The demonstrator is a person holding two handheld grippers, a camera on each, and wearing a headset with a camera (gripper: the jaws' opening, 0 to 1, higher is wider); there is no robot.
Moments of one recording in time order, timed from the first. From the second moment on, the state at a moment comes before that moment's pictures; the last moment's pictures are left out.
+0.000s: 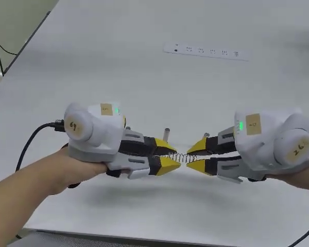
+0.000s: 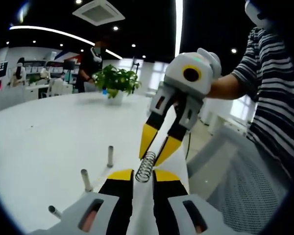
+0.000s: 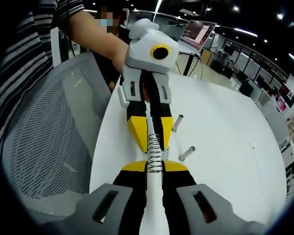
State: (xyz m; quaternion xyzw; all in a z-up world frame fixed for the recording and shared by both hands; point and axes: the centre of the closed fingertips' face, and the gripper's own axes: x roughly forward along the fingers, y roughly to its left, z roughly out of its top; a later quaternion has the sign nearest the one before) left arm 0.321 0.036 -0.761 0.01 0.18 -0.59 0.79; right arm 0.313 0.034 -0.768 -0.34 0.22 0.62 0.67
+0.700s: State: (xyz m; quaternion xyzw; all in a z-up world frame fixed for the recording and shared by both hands) left arm 0.315 0.036 -0.762 0.03 0.18 -0.61 0.77; right arm 0.309 0.034 -0.771 -0.34 0.22 0.63 0.66
